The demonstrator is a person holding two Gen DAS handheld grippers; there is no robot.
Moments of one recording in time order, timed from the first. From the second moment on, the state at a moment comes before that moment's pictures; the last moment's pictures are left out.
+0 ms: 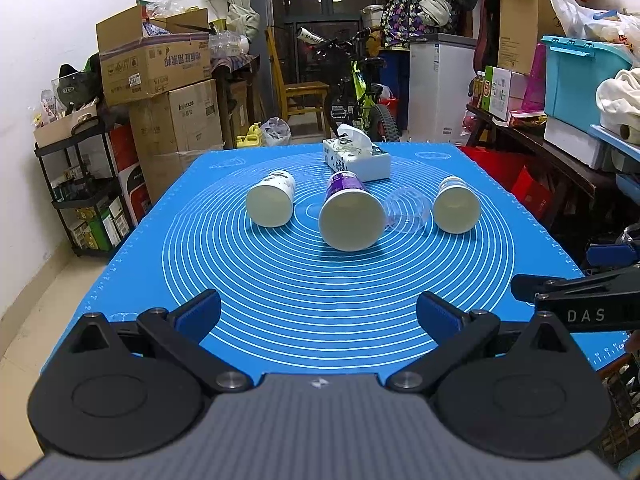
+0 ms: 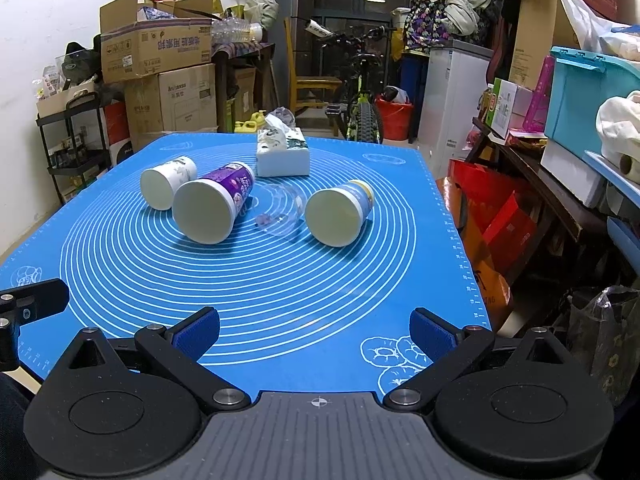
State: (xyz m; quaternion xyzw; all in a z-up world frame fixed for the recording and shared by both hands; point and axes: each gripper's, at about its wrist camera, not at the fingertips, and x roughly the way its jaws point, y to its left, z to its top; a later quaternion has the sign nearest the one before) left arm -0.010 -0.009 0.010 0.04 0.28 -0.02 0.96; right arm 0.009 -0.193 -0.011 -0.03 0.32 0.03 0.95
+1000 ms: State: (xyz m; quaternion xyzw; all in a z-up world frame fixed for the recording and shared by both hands) left arm -0.010 -0.010 0.009 0.04 0.28 -0.02 0.96; right arm 0.009 -0.194 -0.013 -0.02 0.32 0.03 0.95
